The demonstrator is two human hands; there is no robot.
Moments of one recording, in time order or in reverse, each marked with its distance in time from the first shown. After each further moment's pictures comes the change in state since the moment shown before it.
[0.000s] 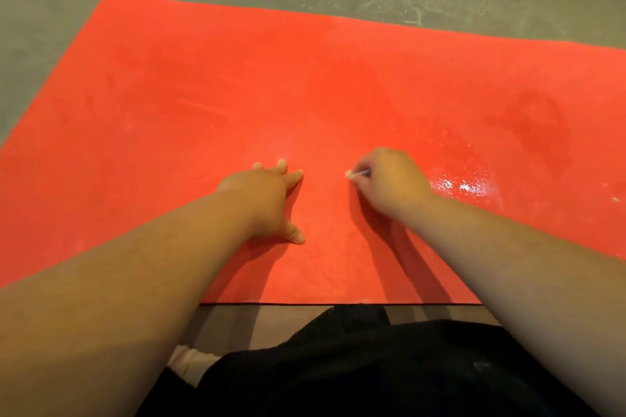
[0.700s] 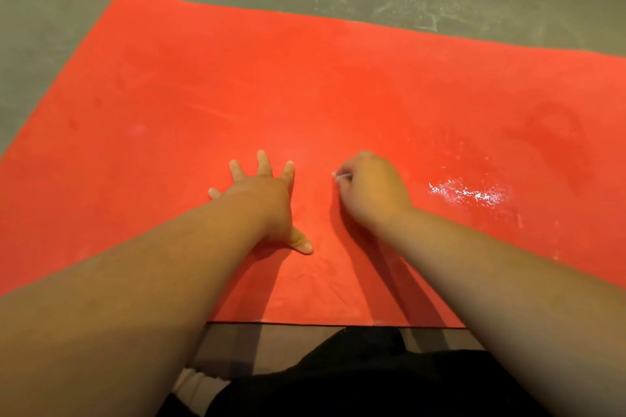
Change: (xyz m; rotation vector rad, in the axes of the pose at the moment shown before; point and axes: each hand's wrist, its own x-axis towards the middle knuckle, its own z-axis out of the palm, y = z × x) left_hand 0.015 -0.005 -0.004 -0.147 -0.075 -0.218; right_hand 0.019 -0.039 0.018 0.034 0.068 -0.007
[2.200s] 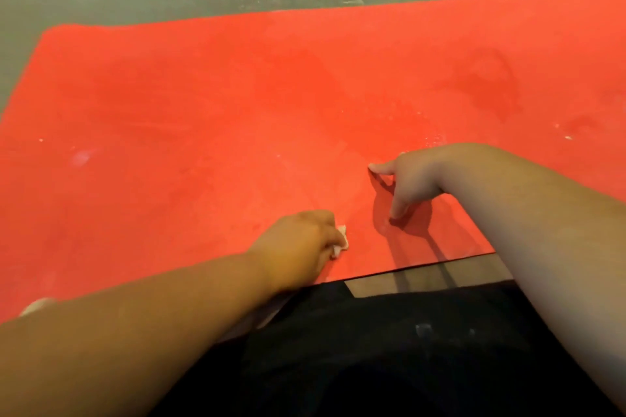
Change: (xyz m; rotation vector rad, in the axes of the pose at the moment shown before) left_hand -0.049 0.080 0.059 -0.055 0.301 0.877; right_hand -0.065 0.090 -0.099 -0.287 -0.818 0.234
